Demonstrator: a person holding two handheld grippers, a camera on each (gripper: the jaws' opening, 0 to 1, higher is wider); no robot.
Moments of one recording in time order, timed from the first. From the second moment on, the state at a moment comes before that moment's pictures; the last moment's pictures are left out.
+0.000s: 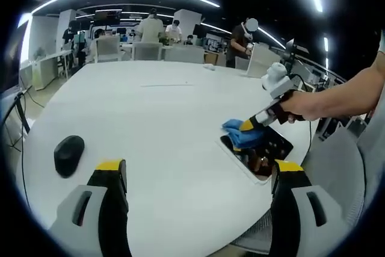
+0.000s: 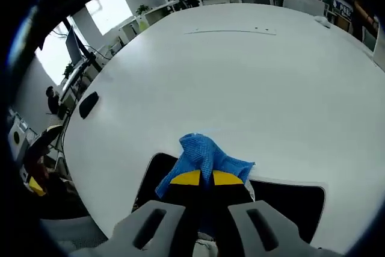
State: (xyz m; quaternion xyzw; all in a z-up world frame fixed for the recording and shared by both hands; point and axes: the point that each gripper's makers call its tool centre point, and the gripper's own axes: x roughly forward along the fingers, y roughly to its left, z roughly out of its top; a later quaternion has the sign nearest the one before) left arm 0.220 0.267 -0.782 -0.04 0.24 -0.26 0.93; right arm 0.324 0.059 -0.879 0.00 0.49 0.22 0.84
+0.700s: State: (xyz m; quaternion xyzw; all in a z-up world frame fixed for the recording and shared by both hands) left arm 0.217 0.263 -0.780 -0.04 0.24 -0.27 0.93; right arm 0.329 0.086 -0.879 0.01 0.48 0.24 0.84
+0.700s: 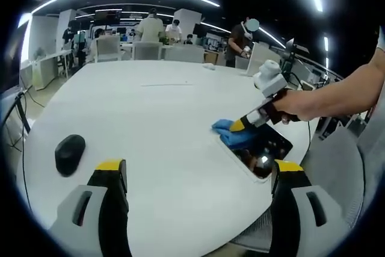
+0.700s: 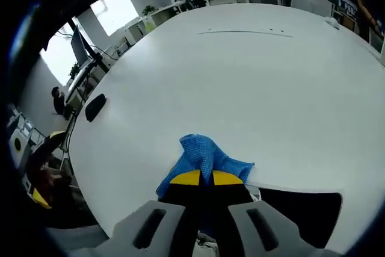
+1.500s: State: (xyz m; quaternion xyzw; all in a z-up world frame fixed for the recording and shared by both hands) left arm 0.214 0.262 -0.775 -0.04 0.24 -0.26 0.93; right arm 0.309 0.100 -0.879 0.00 0.47 0.26 0.84
